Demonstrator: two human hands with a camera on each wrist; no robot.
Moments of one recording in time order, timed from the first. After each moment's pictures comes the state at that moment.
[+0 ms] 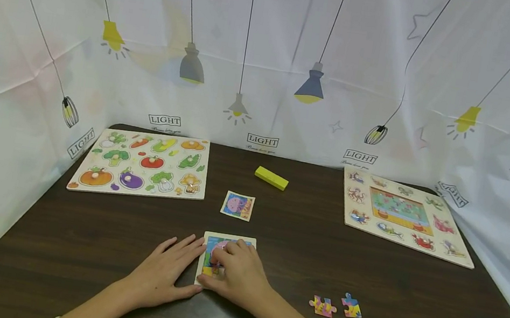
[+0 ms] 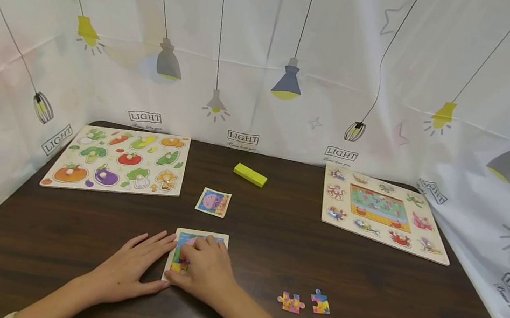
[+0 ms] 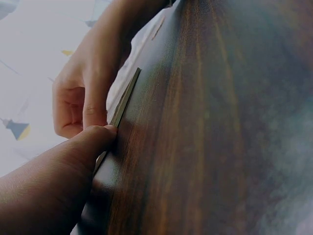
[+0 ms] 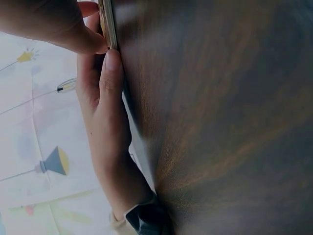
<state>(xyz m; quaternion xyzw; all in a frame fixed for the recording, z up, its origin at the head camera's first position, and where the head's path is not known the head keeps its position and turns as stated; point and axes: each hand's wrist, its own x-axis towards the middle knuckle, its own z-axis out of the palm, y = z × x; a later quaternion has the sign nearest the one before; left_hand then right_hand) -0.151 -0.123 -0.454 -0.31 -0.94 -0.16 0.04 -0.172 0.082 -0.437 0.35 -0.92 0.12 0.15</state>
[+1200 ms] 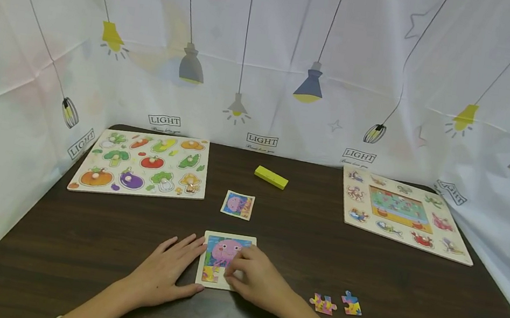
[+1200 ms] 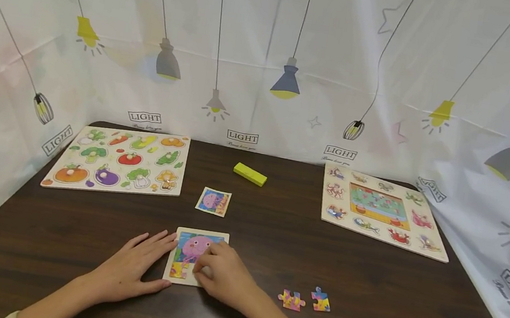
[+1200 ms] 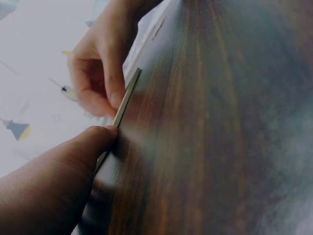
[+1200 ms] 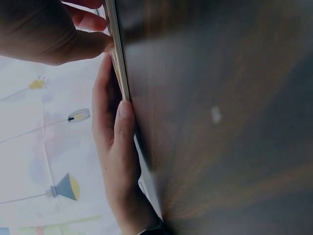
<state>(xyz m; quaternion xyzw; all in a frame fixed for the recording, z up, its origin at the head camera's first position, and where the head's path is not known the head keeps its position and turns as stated) -0.150 -0.122 -0.452 -0.31 -0.94 -0.16 0.04 -0.172 0.119 -0.431 0.43 -0.87 0.22 0.09</state>
